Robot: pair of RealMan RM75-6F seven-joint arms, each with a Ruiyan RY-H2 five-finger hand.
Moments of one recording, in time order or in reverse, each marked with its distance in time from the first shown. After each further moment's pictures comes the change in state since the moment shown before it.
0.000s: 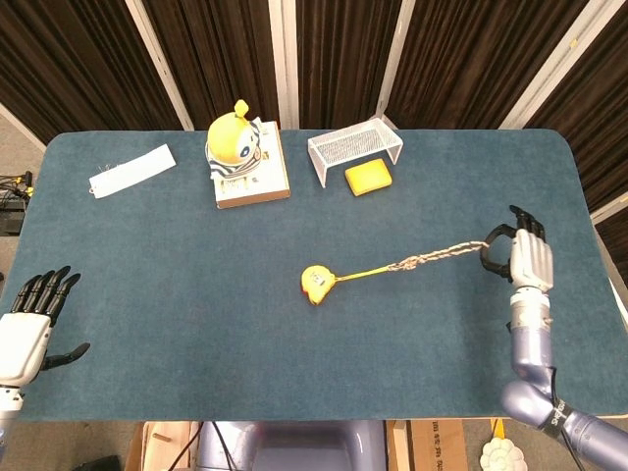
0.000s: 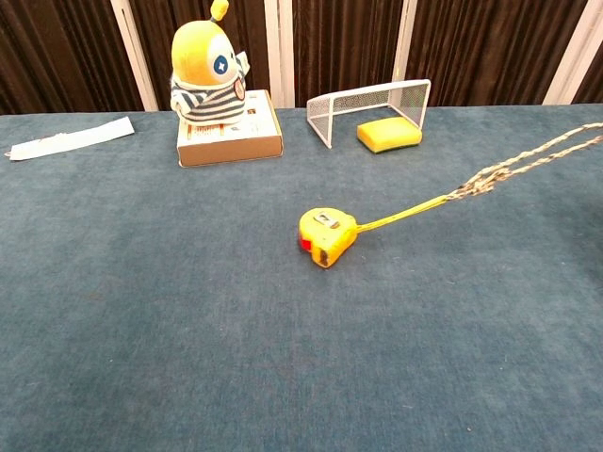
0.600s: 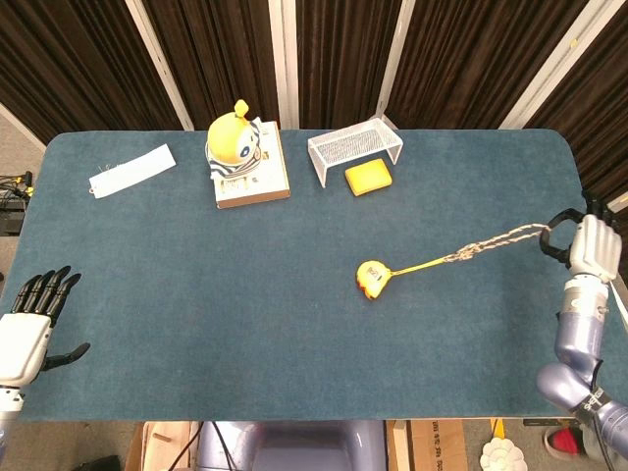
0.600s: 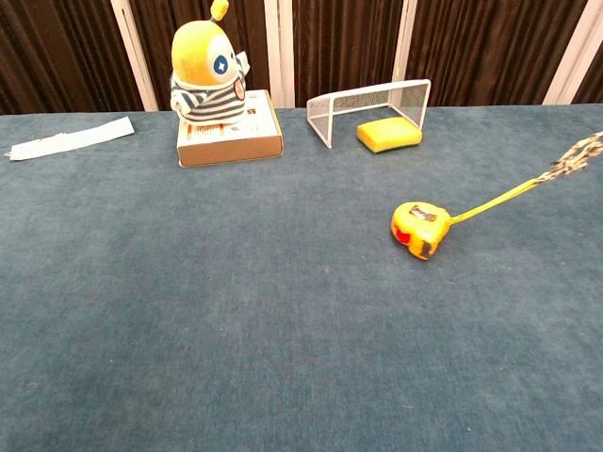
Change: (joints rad) left arm 0.002 -0.002 0.000 0.000 0.007 0.007 0.006; right arm -0.005 0.086 0.048 0.140 0.081 -0.019 0.006
